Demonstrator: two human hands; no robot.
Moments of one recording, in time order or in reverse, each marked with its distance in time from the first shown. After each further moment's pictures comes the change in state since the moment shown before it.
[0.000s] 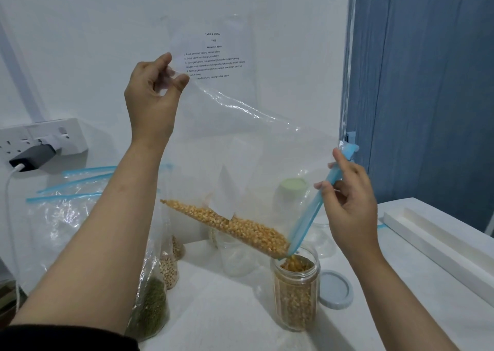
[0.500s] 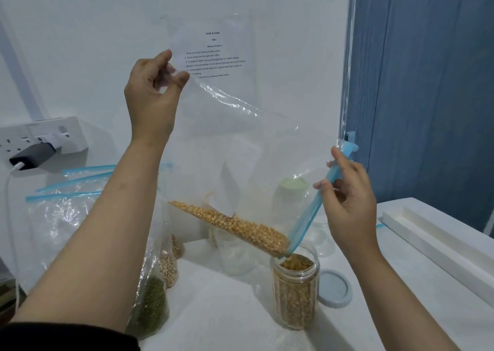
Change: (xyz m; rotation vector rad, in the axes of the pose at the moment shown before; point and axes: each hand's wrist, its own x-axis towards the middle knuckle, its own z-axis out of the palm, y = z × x) left_hand 0.001 0.001 -0.001 -0.013 0.005 0.007; right_hand 0.001 -0.004 0.001 0.020 -0.003 0.003
